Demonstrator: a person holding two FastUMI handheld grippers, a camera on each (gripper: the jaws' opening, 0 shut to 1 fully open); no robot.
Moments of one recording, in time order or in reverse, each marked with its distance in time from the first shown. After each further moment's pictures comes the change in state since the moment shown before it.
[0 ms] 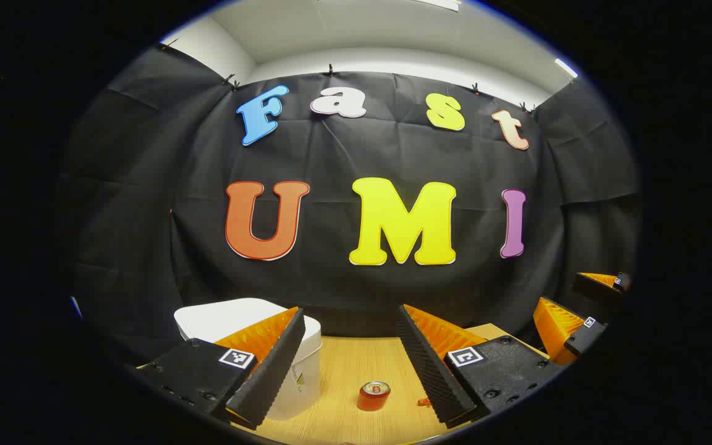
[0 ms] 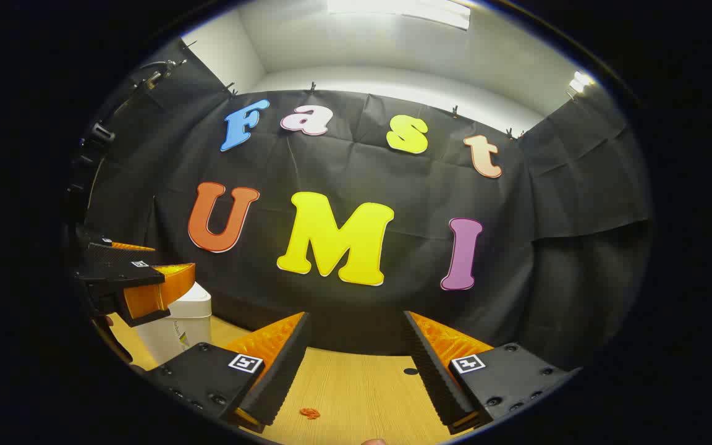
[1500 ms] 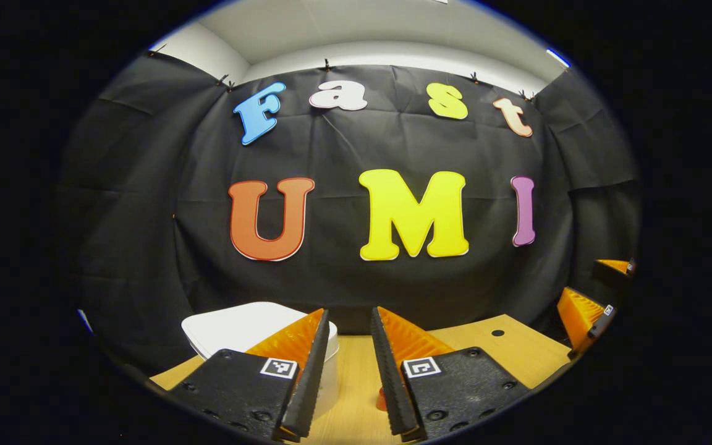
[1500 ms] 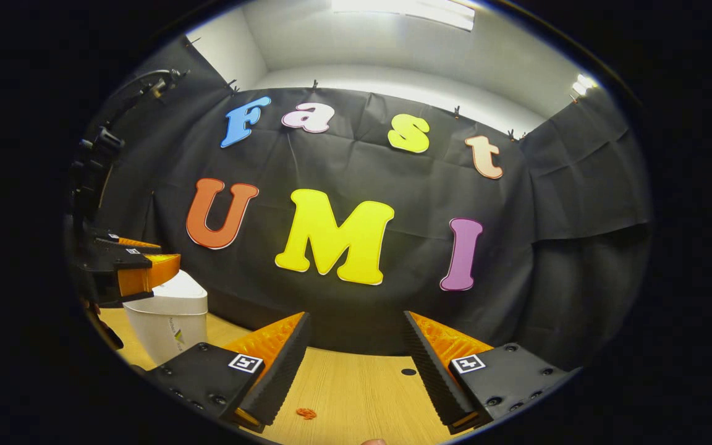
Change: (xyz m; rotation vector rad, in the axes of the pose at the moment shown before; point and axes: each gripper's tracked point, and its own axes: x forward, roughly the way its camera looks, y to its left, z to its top) left arm 0.011 0.024 -0.009 0.072 0.053 0.046; right arm 0.005 0.000 -0.004 -0.020 0.002 -0.008
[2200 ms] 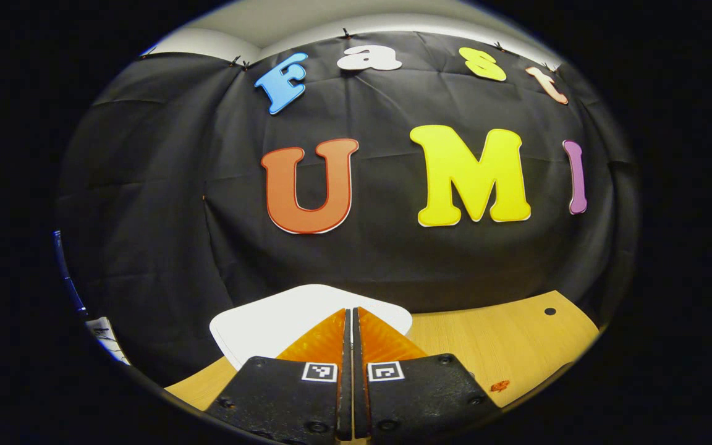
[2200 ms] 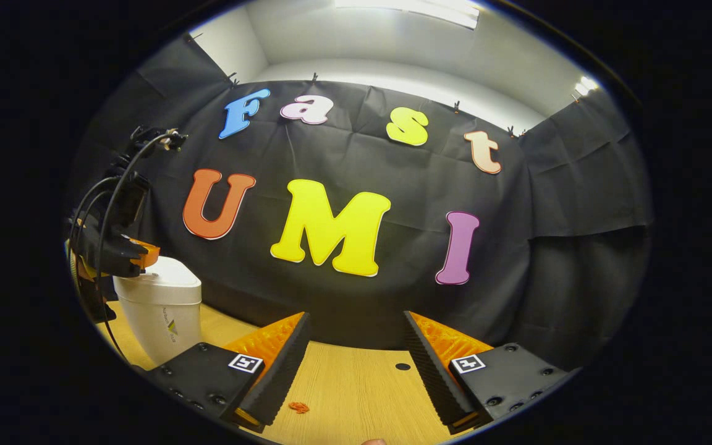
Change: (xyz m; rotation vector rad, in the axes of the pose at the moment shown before) left arm 0.064 0.079 -0.044 0.025 0.160 0.175; right arm 0.002 -0.008 -0.015 -0.019 0.041 -0.010
